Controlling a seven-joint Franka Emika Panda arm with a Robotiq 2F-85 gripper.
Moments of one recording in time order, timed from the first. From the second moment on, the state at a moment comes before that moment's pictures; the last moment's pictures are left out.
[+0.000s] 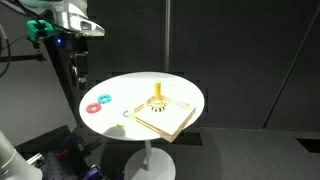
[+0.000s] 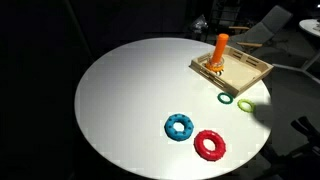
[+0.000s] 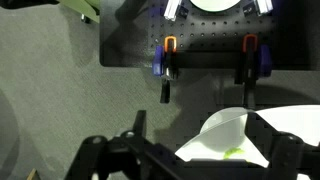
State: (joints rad) arm -0.04 -0.73 0.11 -2.68 -0.15 1.68 0.11
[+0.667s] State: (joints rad) arm -0.03 -0.71 0.11 -2.68 -0.15 1.70 0.12
